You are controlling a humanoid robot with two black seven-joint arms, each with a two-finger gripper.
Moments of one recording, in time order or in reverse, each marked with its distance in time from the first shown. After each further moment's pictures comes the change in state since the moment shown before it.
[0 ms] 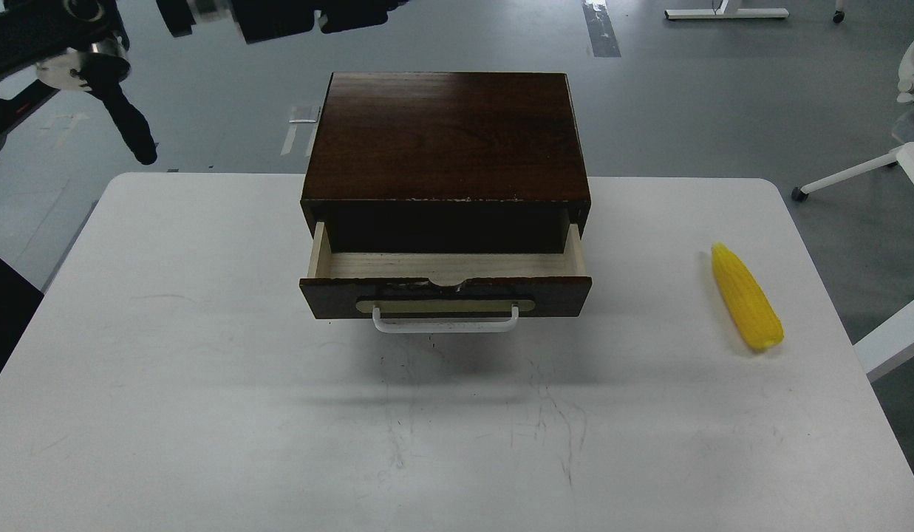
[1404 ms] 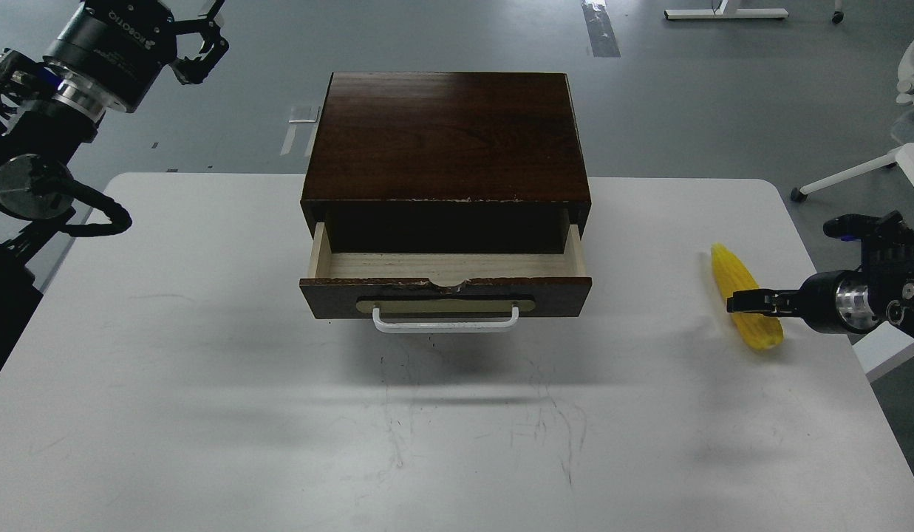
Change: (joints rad) left arm 0.483 0.008 -0.332 0.177 -0.582 0.000 0.008; right arm -0.147 0.242 -0.553 0.048 -0.993 -0.095 0.134
